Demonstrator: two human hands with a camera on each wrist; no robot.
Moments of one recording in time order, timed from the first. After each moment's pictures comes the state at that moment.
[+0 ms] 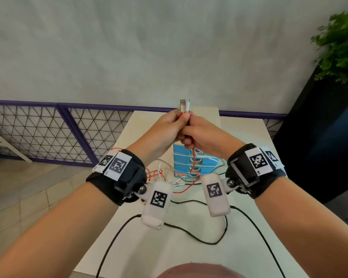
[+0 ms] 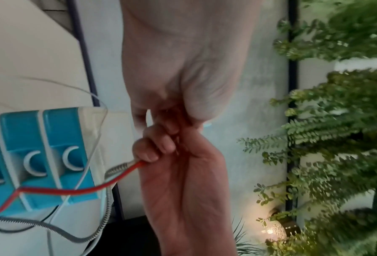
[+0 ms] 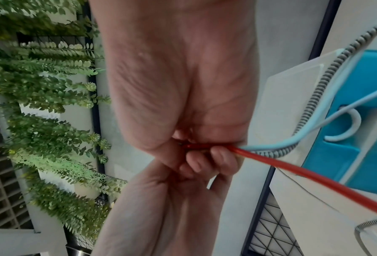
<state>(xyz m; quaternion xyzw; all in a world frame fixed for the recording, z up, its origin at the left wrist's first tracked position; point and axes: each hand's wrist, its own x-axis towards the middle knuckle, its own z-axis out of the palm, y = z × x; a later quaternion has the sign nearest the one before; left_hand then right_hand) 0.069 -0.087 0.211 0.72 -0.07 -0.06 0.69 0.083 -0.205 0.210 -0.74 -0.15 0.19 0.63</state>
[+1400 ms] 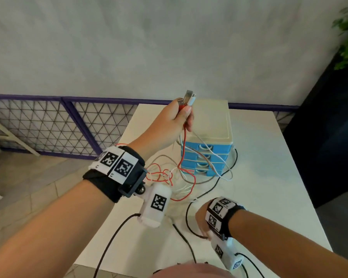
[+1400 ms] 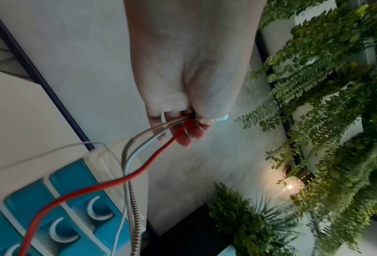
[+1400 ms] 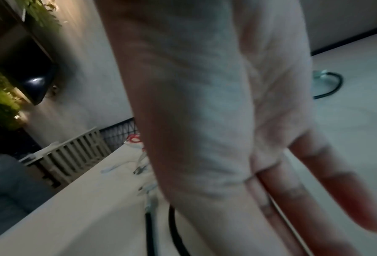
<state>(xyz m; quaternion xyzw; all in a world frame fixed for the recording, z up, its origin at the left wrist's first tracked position) 0.078 -0.069 0.216 0.84 -0.17 0.05 0.52 0.038 -0.214 -0.005 -0.82 -0.30 0.46 -0.14</state>
